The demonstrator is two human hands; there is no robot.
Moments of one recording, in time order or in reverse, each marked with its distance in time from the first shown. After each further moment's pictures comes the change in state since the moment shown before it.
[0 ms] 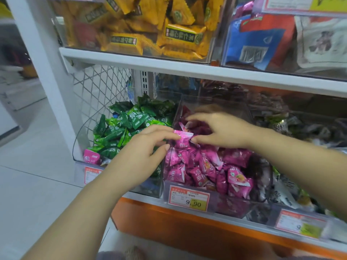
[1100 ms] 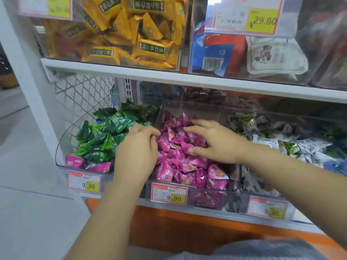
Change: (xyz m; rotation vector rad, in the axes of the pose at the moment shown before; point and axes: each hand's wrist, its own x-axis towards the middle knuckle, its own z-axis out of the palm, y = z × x) left_hand 0.014 0.022 0.034 0.288 0.401 -0.184; right_hand -0.057 0.002 0.004 -0.097 0.028 0.109
